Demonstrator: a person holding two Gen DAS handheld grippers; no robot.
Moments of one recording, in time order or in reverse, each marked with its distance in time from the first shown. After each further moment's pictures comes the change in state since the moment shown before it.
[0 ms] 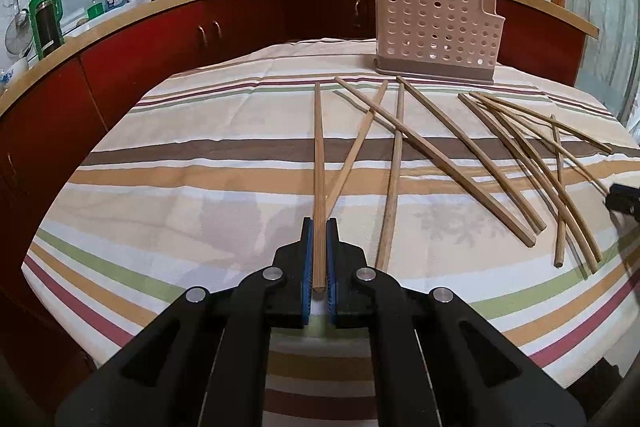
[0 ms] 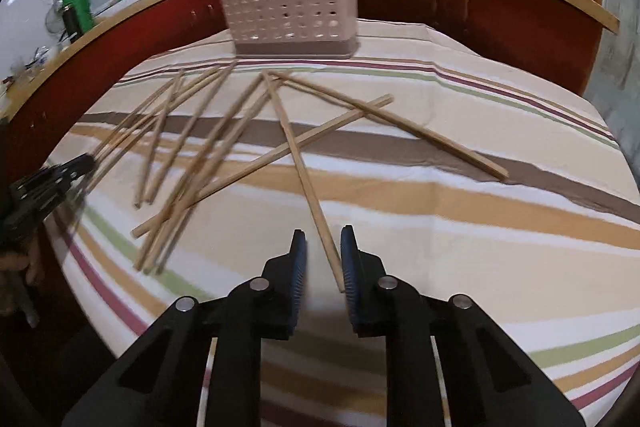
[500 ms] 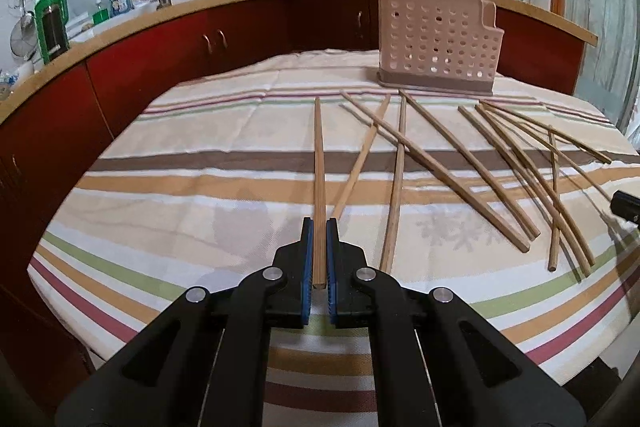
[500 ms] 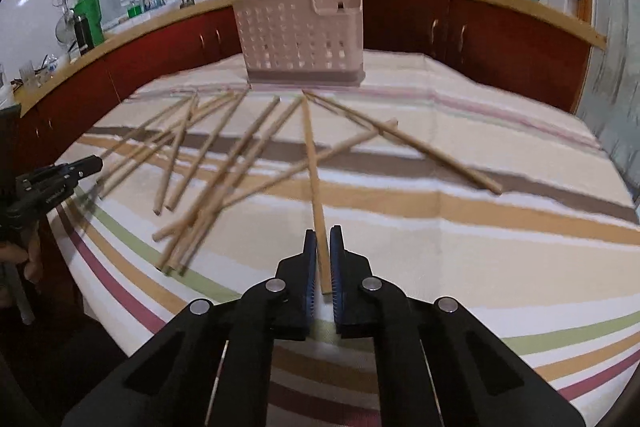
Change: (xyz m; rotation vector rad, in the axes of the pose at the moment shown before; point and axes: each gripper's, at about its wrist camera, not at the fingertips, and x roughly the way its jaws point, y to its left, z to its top) left arm -0.014 0.004 0.002 -0.006 -0.045 0.008; right arm -0.023 0.015 -0.008 -0.014 -0.147 -0.021
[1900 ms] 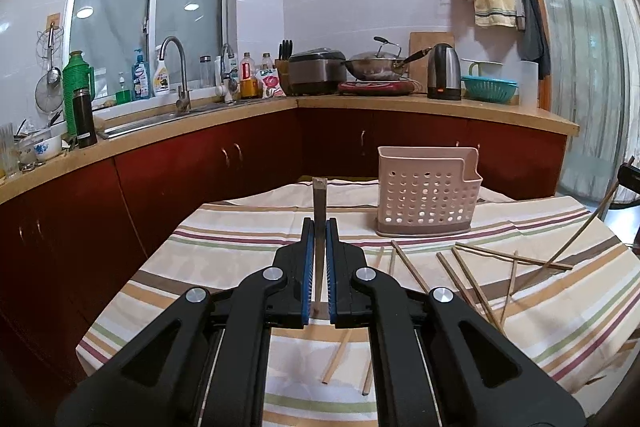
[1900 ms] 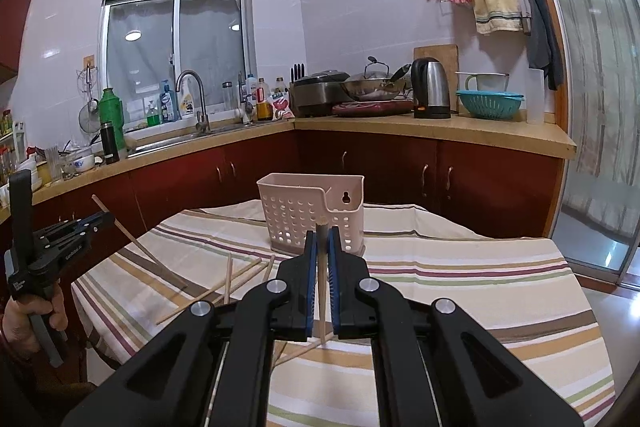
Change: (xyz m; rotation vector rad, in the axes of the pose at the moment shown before) left arm -0.101 0.015 0.079 -0.031 -0.341 0.000; right arm -0.105 0.015 0.083 0.019 -0.410 0.017
